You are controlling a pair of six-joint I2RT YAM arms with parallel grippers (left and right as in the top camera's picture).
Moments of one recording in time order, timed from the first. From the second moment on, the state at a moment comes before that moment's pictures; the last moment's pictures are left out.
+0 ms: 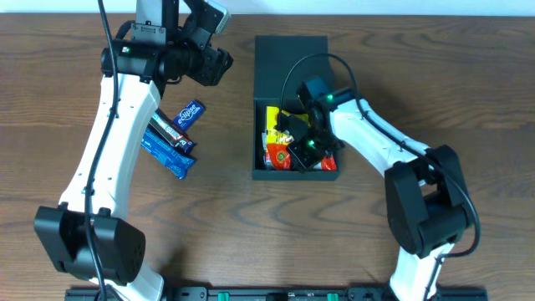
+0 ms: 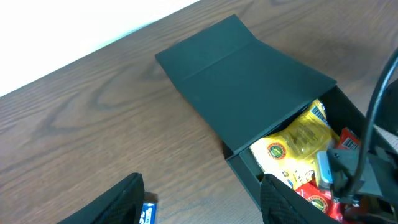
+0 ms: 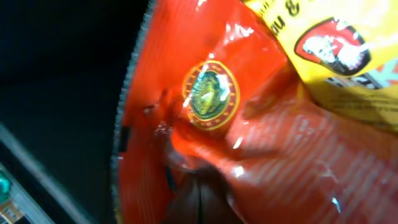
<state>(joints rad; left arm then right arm) -0.16 1.77 1.75 -0.84 0.36 0.30 0.43 1.99 1.42 -1.01 -0.42 -0.23</state>
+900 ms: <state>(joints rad) -0.16 1.77 1.75 -0.84 0.36 0.30 0.37 1.85 1.24 -0.86 -0.26 -0.19</state>
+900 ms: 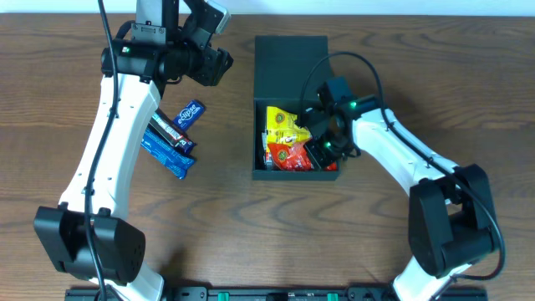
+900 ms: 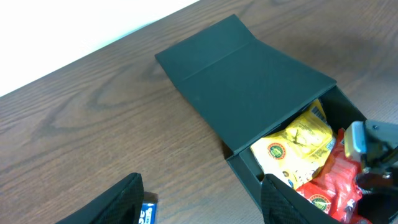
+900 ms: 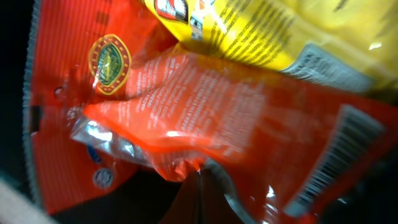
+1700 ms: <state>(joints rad) -0.05 1.77 1.74 -1.16 0.13 -0.02 0.26 1.58 1.56 -0.87 -0.32 -0.13</state>
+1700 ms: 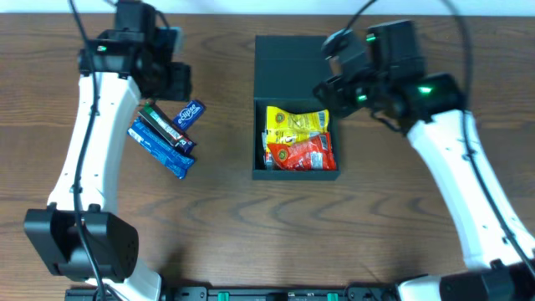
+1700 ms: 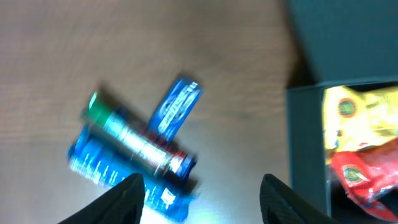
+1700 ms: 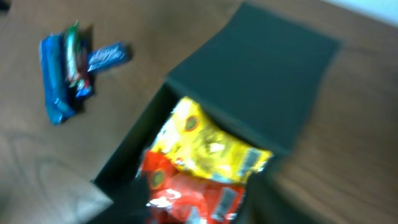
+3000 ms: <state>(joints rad) 0.17 1.77 1.20 -0.82 0.11 -0.49 0.02 1.53 1.56 -0.91 -0.29 -0.12</state>
